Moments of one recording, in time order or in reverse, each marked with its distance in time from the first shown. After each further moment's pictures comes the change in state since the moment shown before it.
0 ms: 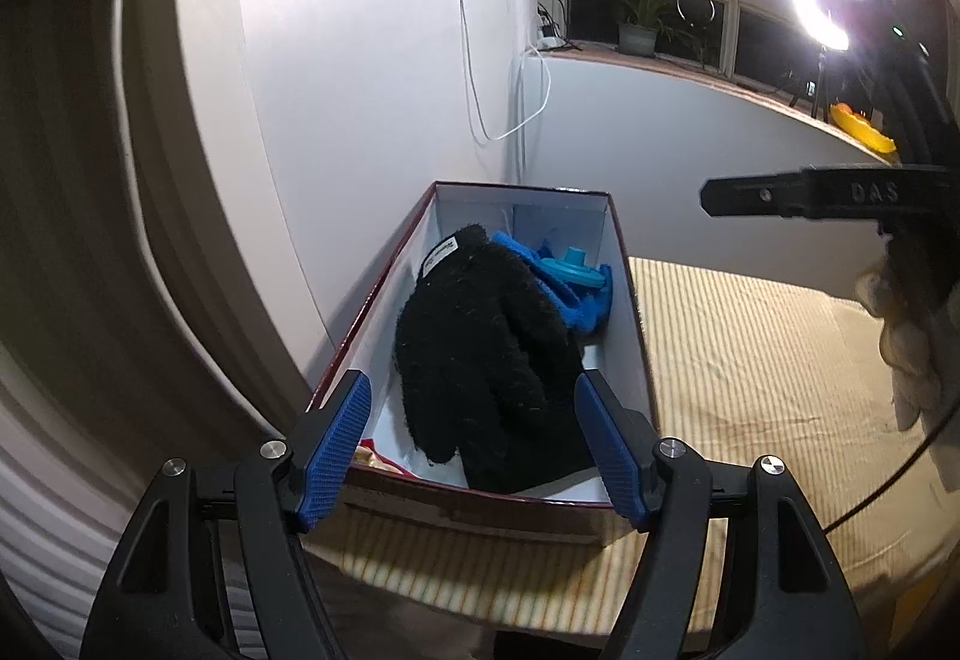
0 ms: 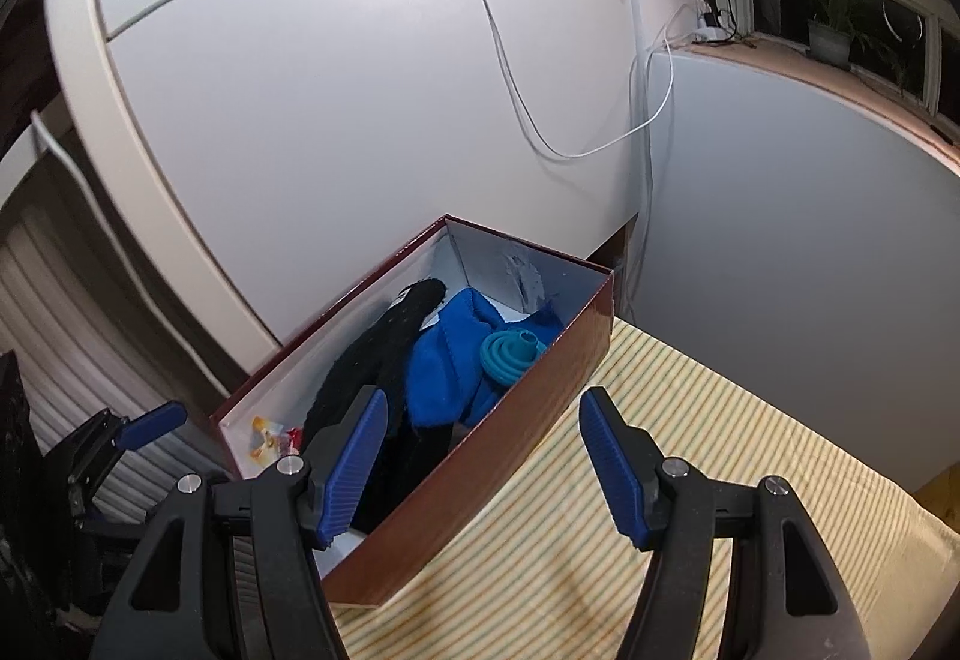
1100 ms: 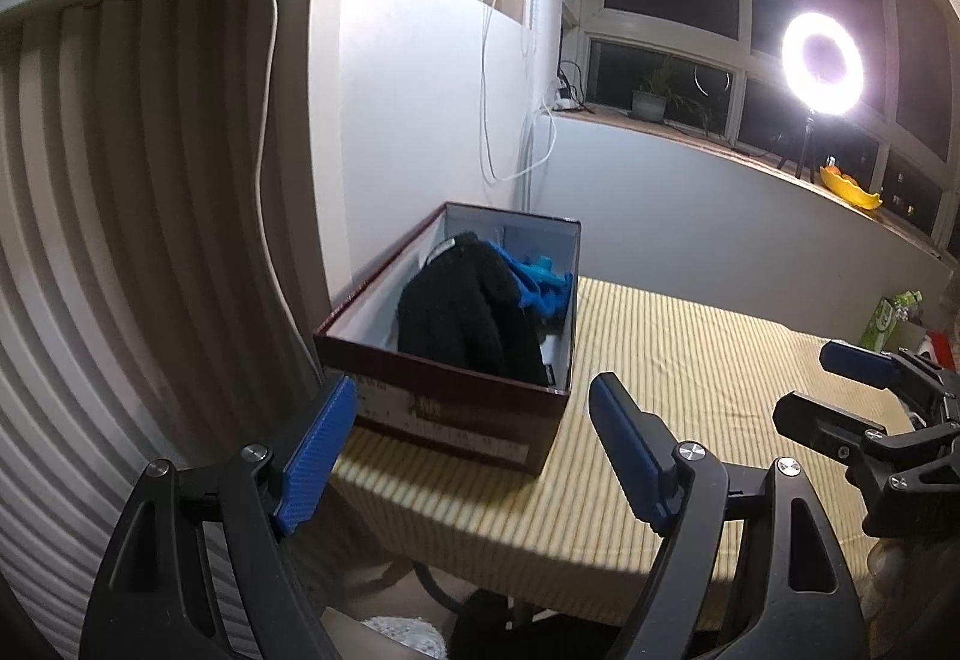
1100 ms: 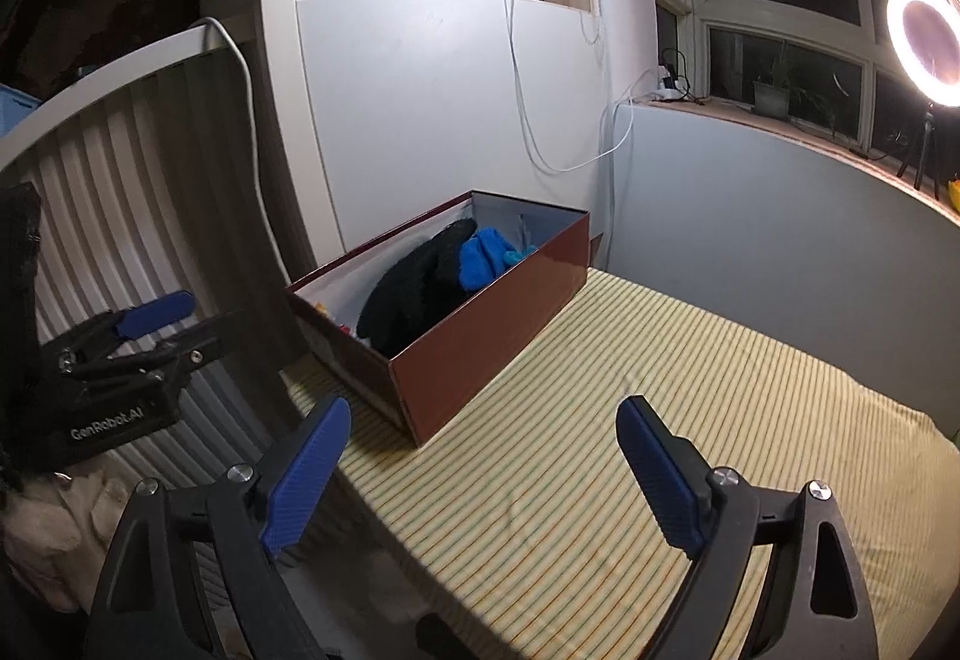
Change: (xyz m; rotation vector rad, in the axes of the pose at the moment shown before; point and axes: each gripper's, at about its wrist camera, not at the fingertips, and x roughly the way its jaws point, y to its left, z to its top) left arm -0.088 -0.026 -0.067 -0.114 -0.141 0.032; right arm -0.116 0.062 -0.164 -0.054 -0.175 -0.107
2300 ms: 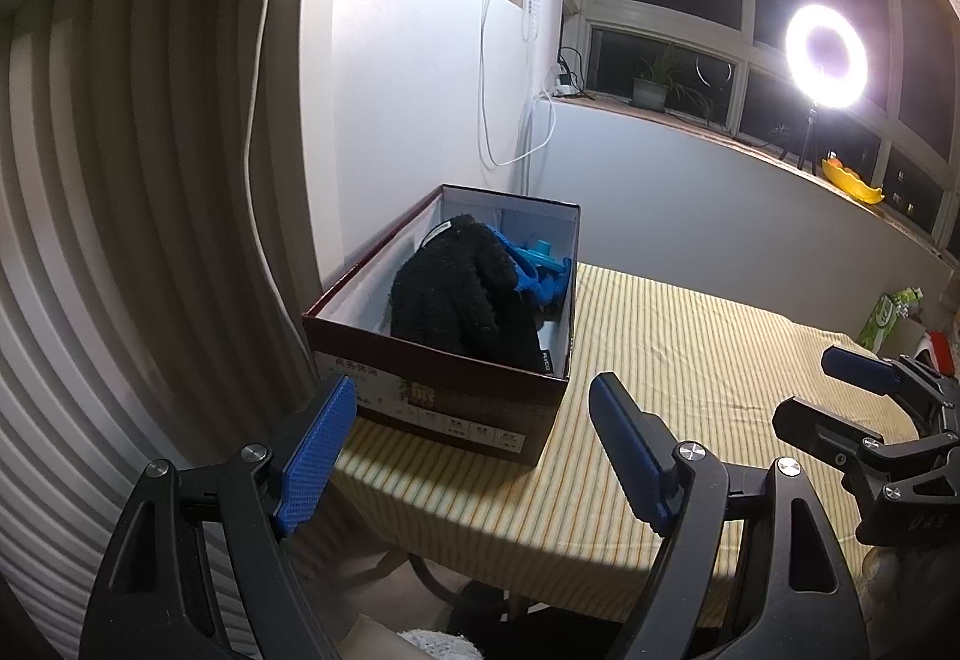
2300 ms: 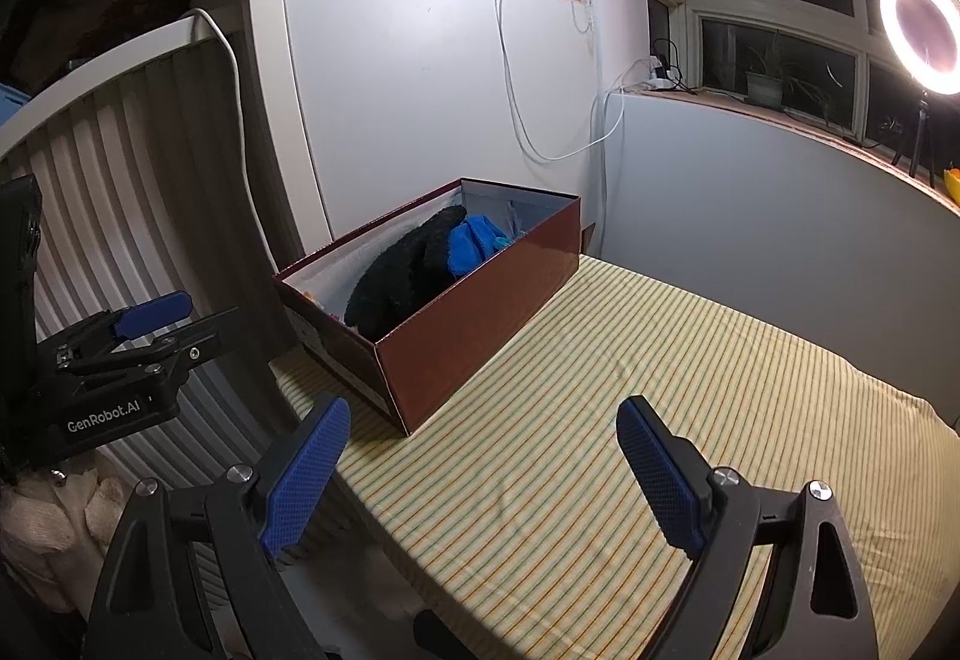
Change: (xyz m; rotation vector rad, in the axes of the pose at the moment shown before) left arm 0.004 -0.003 -0.003 -0.007 0.028 -0.003; right arm 0.003 -0.013 -0.008 0.002 0.017 -0.010
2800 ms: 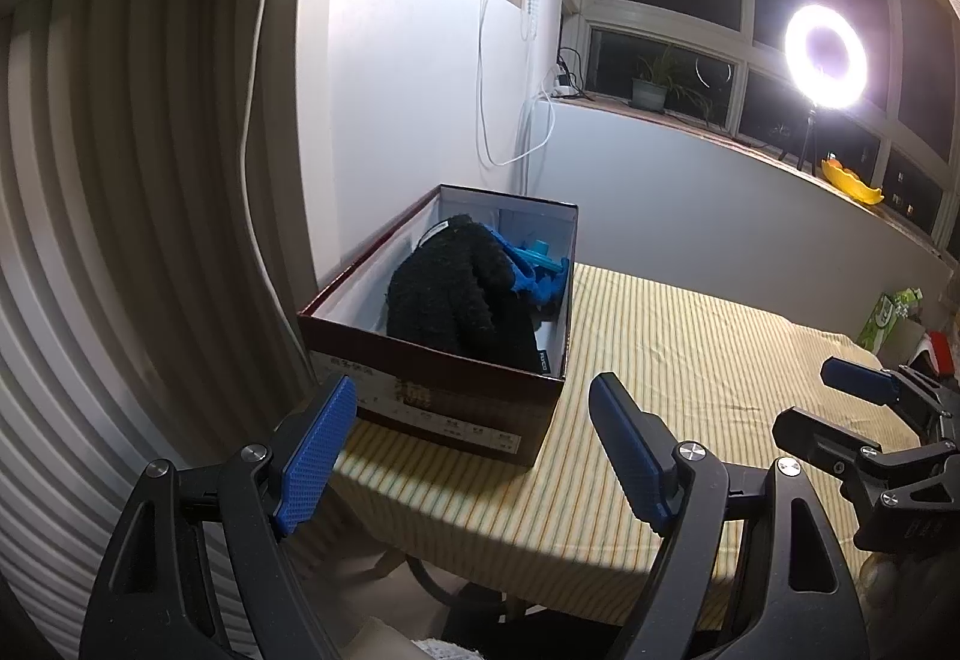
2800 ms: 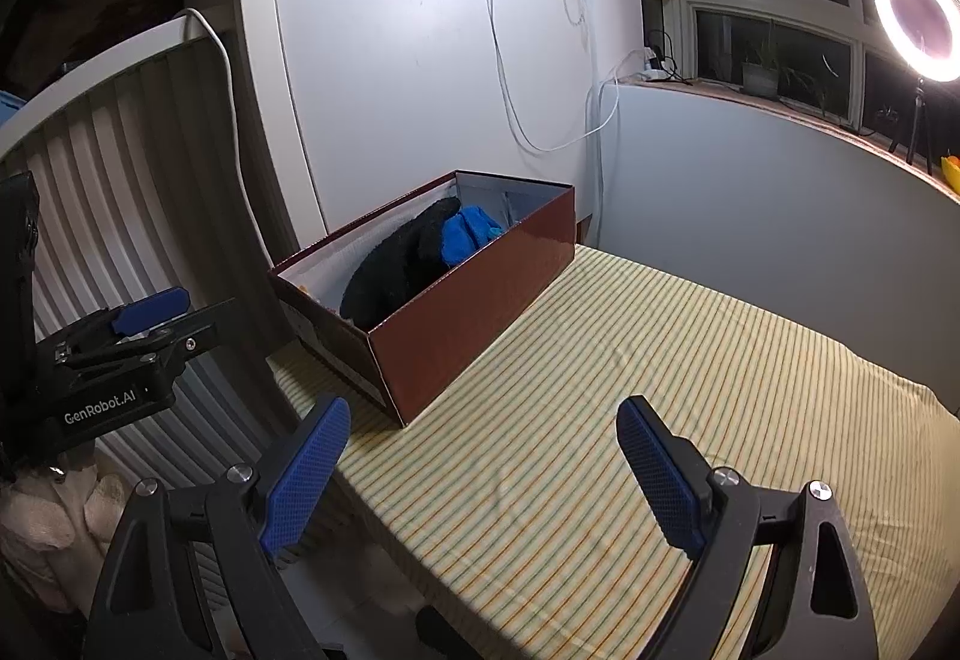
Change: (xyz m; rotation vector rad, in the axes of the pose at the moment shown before) left arm 0.003 -0.002 -0.001 0.001 -0.003 -0.003; right arm 0.002 -0.005 -0.005 0.019 0.012 0.001
